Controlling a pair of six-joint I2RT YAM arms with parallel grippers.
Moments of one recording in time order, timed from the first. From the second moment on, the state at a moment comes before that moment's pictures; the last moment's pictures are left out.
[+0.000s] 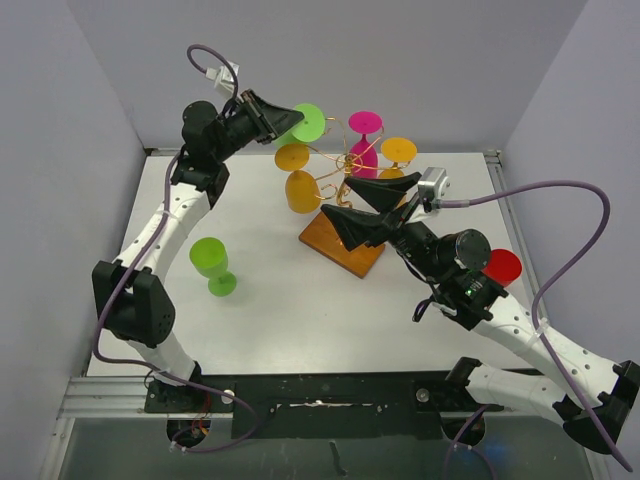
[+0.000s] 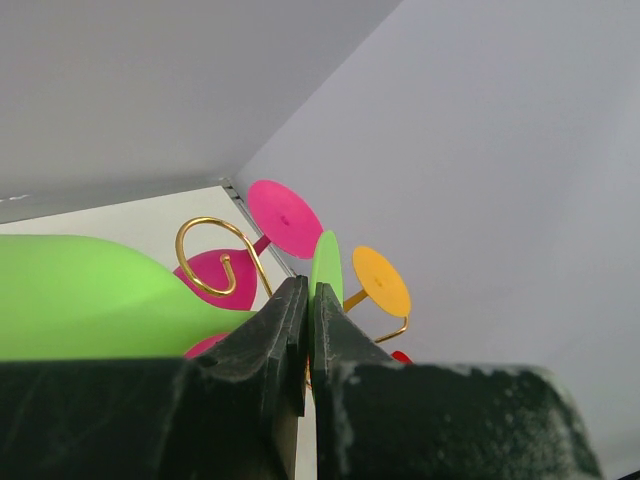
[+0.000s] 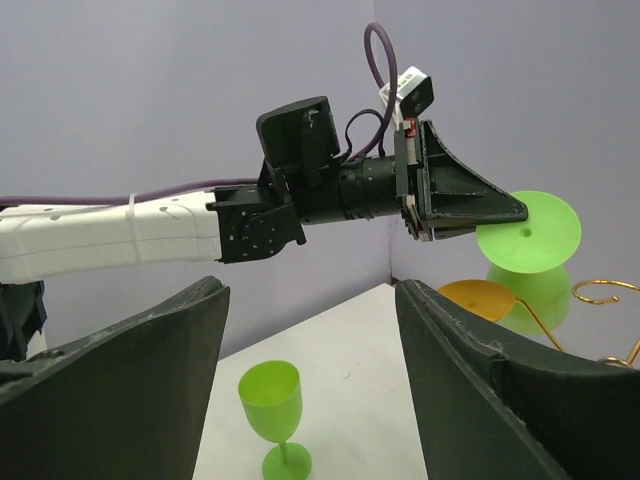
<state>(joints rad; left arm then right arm) -0.29 1.68 1.59 0.27 0.54 -0.89 0.85 0.97 0.97 0.46 -0.08 0.17</state>
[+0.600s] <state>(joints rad) -0.34 1.77 1.59 0.30 0.54 -0.98 0.85 0.96 0.97 0.46 -0.08 0.17</state>
